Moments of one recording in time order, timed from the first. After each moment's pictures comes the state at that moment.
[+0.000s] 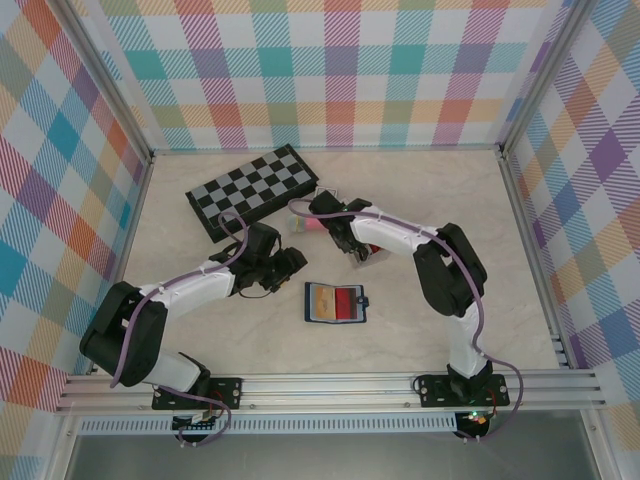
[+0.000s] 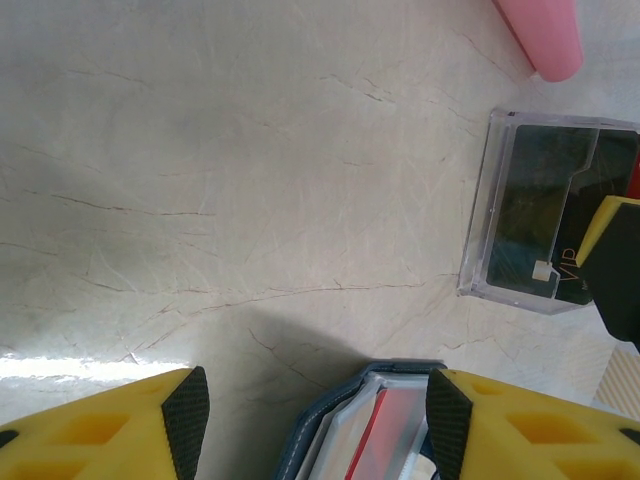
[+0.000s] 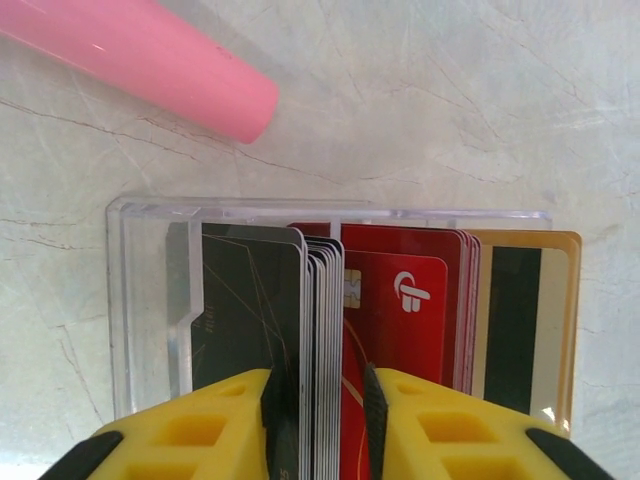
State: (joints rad) left arm -0.53 1.44 0.75 -0.21 0.22 -1.13; right arm 0.73 2.03 1.55 -0.85 0.57 0.18
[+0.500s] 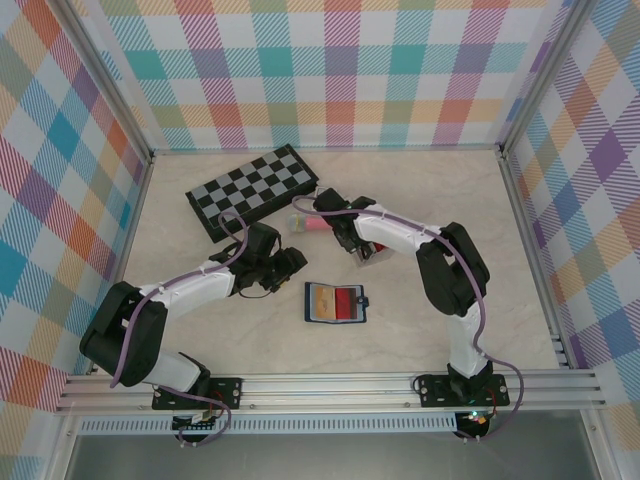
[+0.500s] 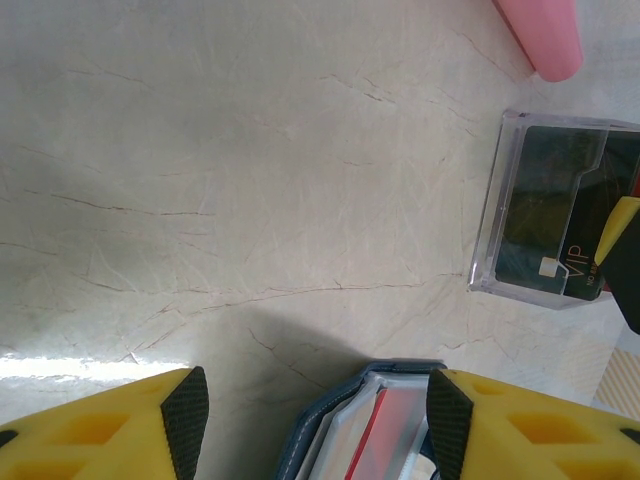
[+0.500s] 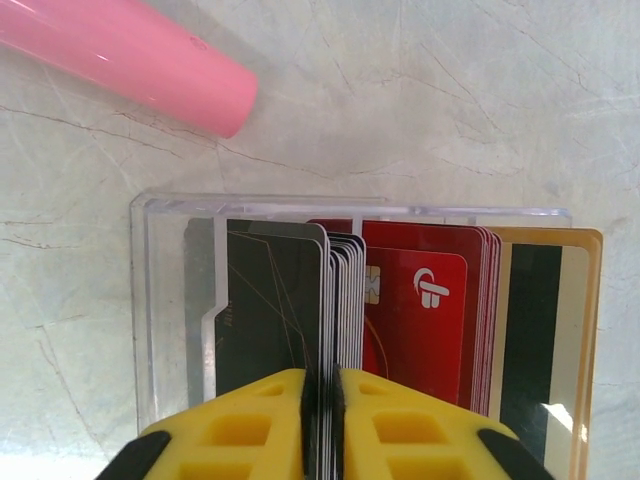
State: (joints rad) left arm -0.53 1.44 0.75 -0.21 0.22 -1.13; right arm 0.71 2.03 1.55 -0.85 0.53 0.17
